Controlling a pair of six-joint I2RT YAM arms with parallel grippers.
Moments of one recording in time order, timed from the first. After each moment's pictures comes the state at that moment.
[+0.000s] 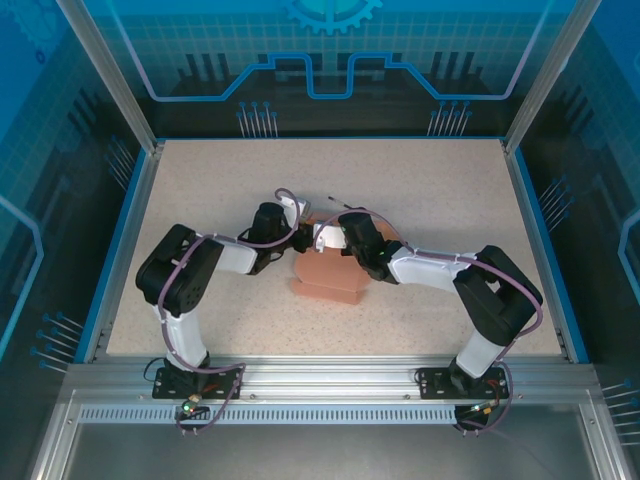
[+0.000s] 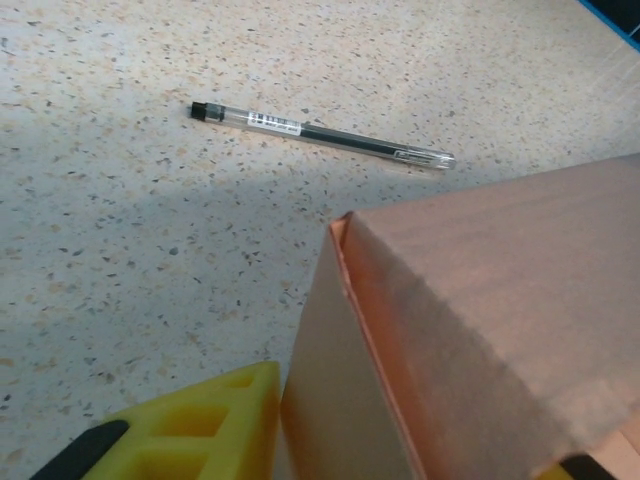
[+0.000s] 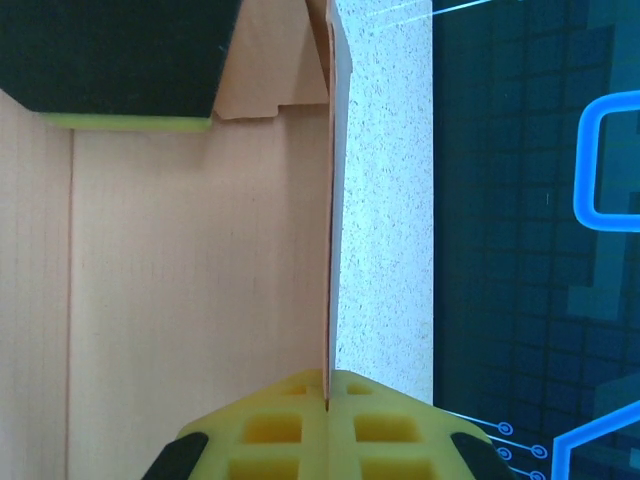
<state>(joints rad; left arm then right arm) -0.40 1.87 0.80 0.55 0.30 -0.21 0.73 1.68 0.91 0.18 0.42 -1.10</state>
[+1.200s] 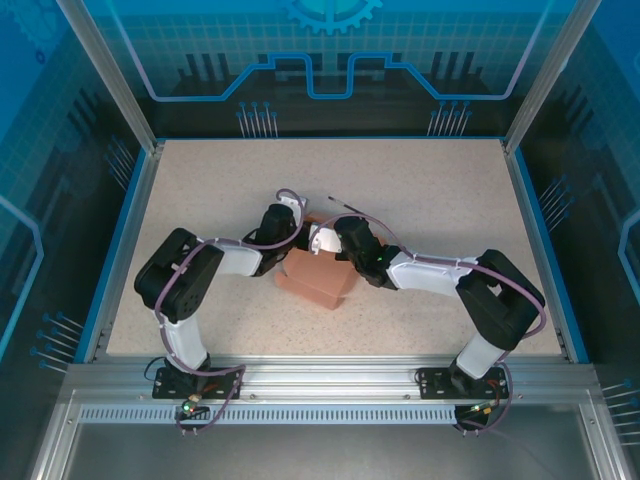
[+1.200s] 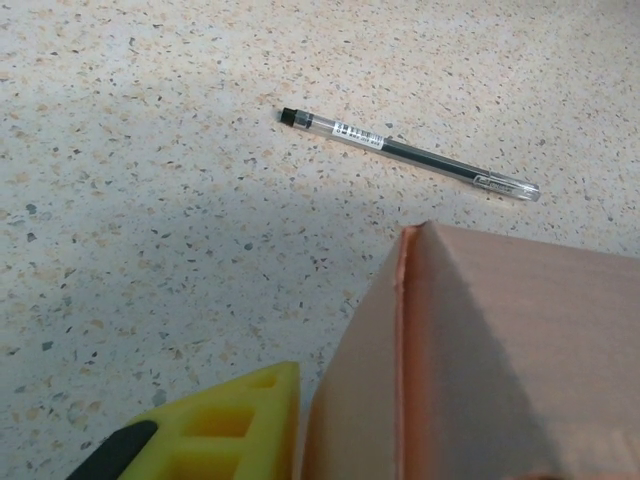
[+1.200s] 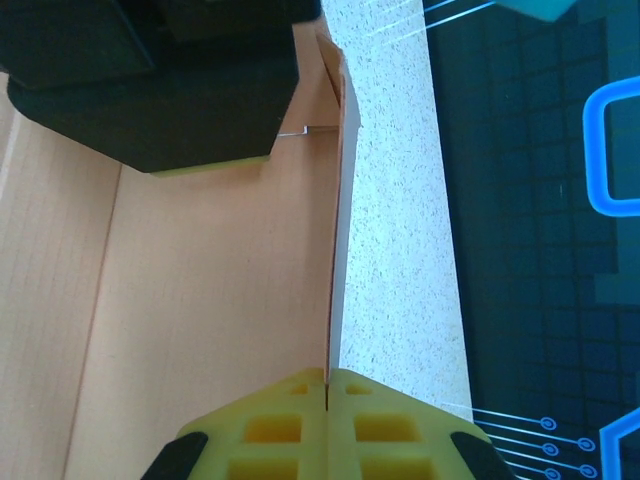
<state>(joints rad) -0.46 1.83 0.81 0.47 0.06 -0.30 0.78 1.65 0.89 0.17 0.43 -0.95</state>
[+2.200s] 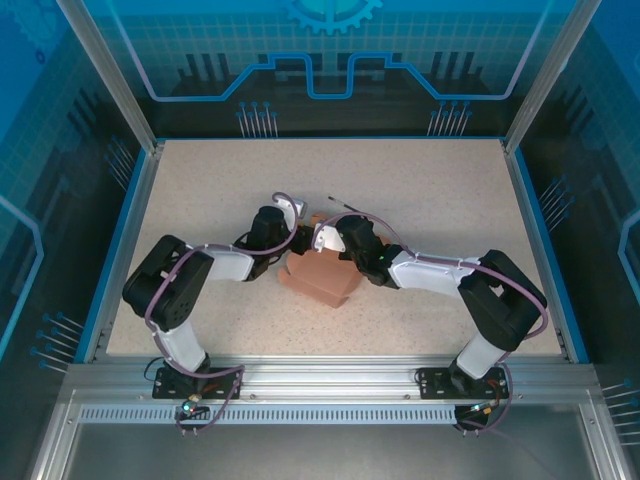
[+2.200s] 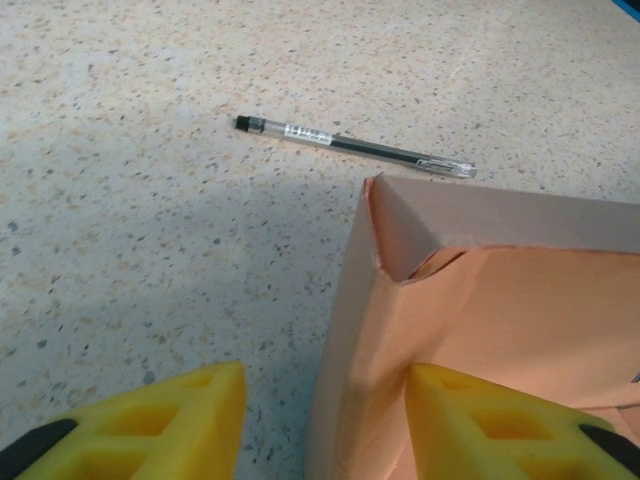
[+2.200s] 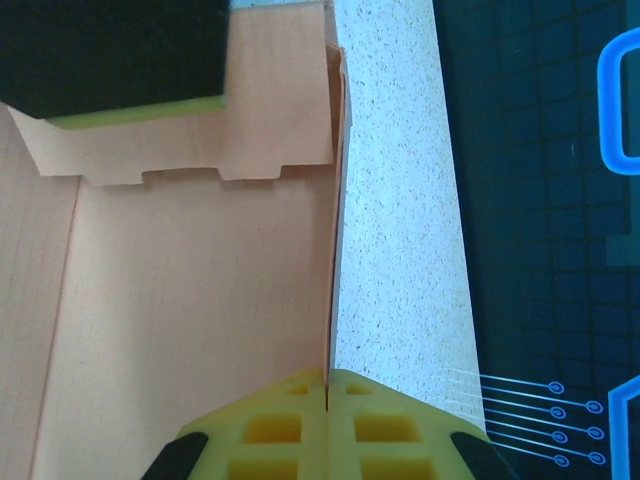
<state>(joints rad) -0.44 1.76 0.75 0.51 0.18 -0.21 0.76 1.64 0.89 0.12 0.47 -0.91</state>
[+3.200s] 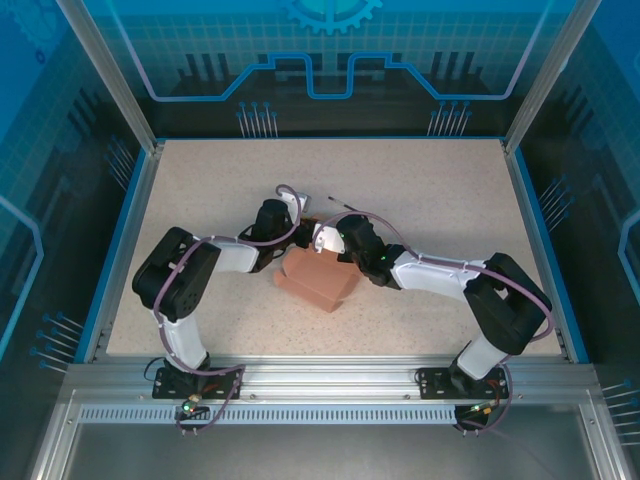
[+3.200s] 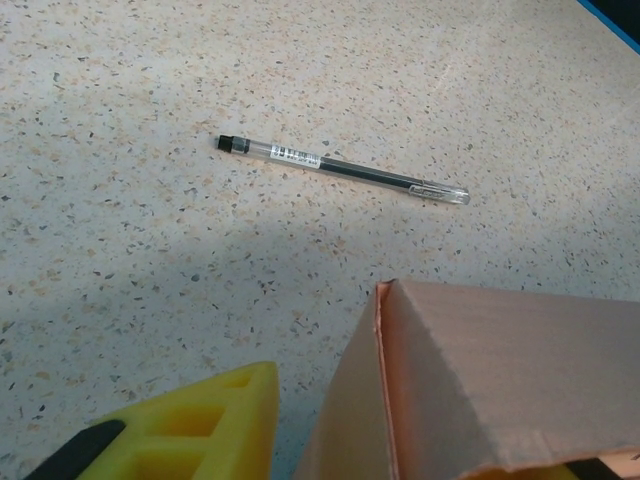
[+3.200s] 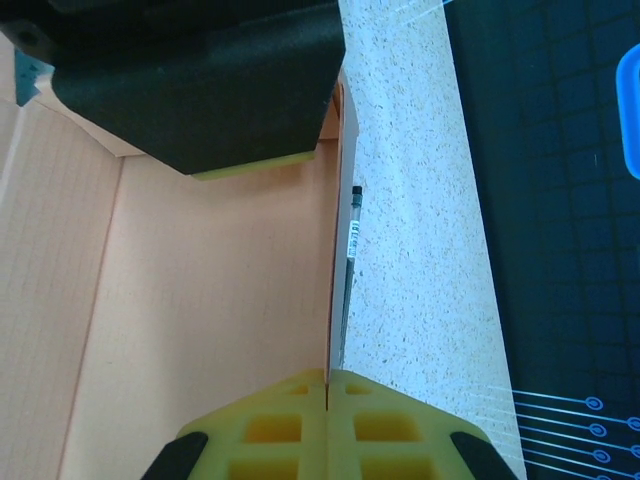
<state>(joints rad) -0.43 1.83 0.83 0.50 0.21 -0.25 0.77 1.61 0.89 0.08 0.40 -0.85</state>
